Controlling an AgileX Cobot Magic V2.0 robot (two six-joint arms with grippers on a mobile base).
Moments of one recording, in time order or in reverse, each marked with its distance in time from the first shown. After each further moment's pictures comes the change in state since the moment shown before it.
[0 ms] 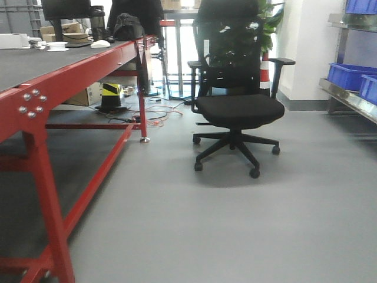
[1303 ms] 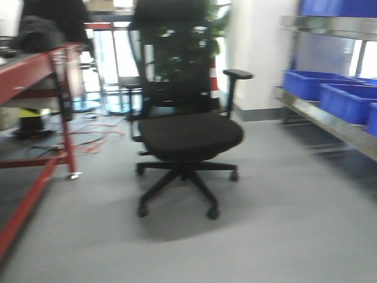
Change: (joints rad) left arm 0.000 0.000 0.000 0.000 0.000 0.000; right arm 0.000 0.000 0.000 0.000 0.000 0.001
